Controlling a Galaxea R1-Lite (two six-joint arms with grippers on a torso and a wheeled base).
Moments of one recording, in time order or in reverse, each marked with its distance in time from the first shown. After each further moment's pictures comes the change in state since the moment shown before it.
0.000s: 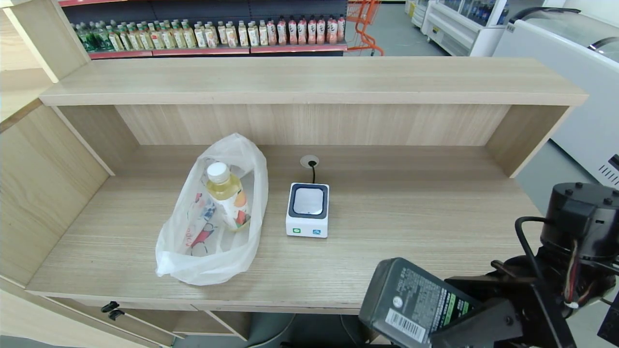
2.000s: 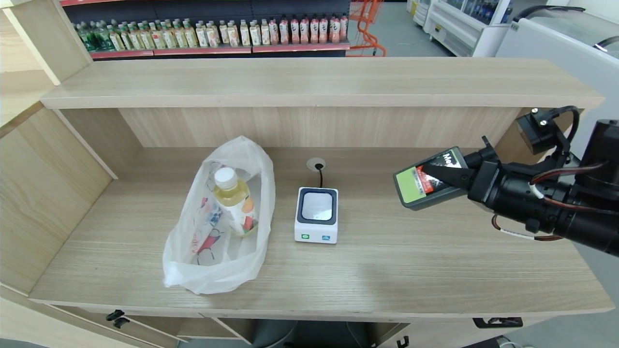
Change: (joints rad) left arm 0.000 0.000 0.000 0.000 0.000 0.000; right arm -0.113 -0.069 -0.246 0.220 -1.039 2.955
